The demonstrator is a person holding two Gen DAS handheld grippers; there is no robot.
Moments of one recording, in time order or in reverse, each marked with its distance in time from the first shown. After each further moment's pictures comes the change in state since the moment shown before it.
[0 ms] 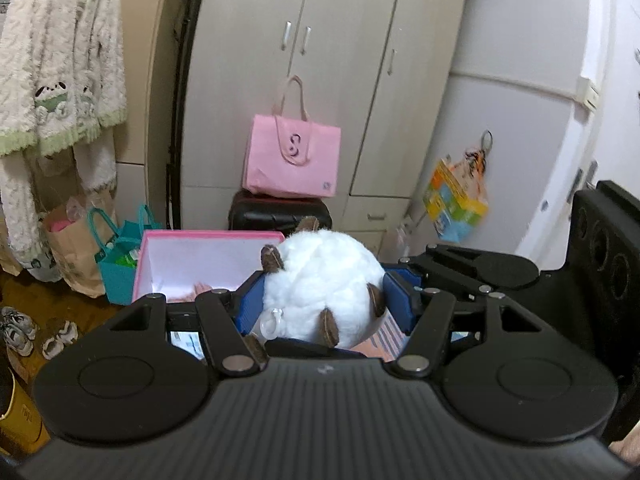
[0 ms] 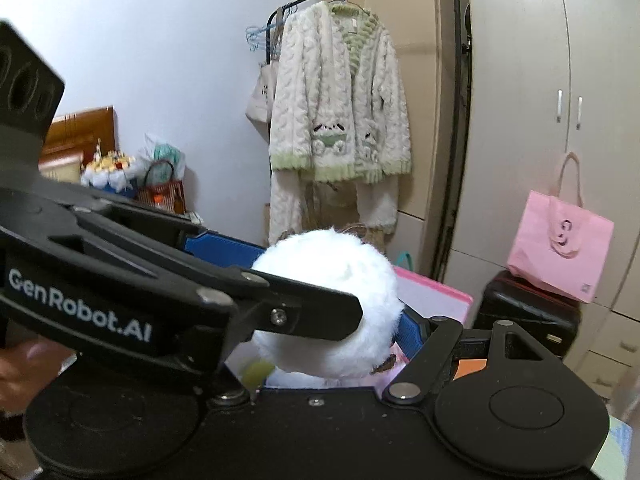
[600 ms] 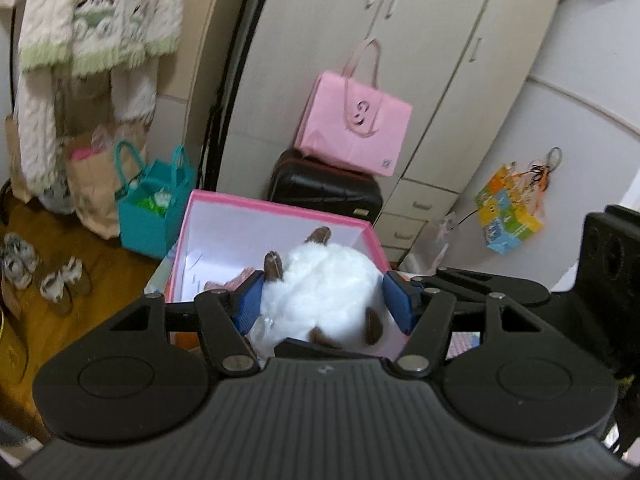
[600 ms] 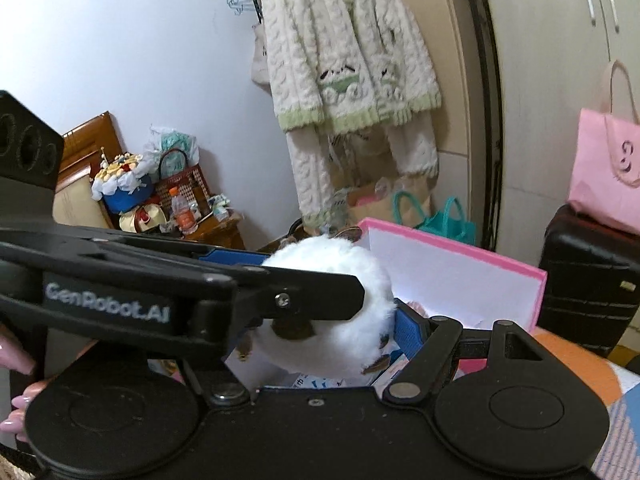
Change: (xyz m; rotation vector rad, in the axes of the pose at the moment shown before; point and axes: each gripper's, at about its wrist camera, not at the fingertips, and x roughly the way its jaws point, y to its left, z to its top) left arm 0.084 0.092 -0.003 -0.216 0.119 0.080; right arm 0.111 -0.041 -0.004 0.171 0.166 0.167
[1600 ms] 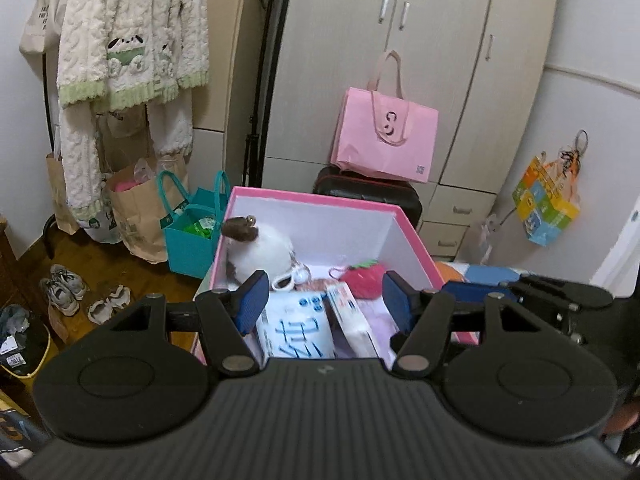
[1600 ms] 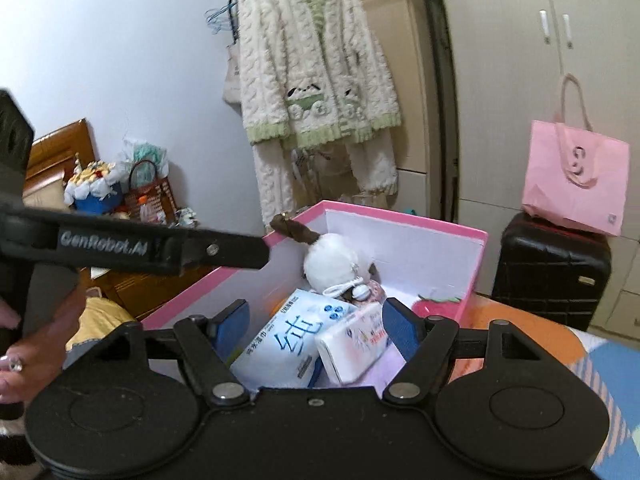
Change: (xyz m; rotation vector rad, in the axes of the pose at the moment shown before) left arm -0.031 -0.020 -0.045 0.113 -0.095 0.140; right arm -0.048 0.001 -0.058 -0.010 -0.120 -0.157
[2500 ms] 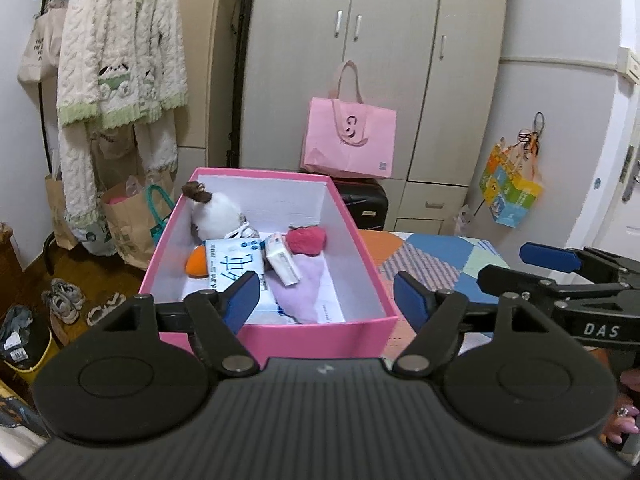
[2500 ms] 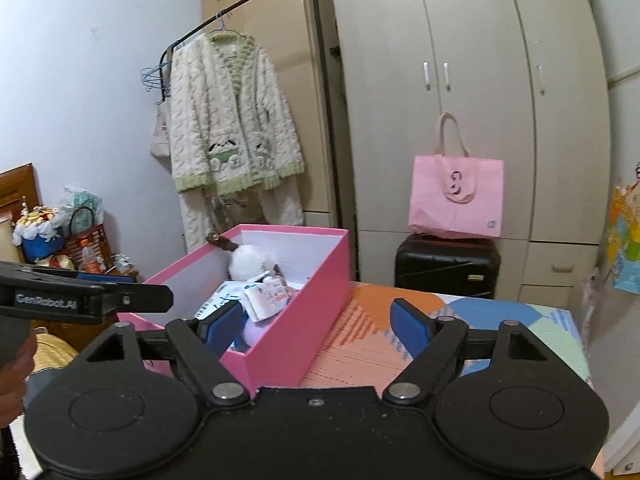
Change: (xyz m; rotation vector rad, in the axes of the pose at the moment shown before) left arm -0.082 -0.071 -0.073 0.070 -0.069 -0.015; right arm -0.140 0.003 -0.065 0.069 -0.161 -0.267
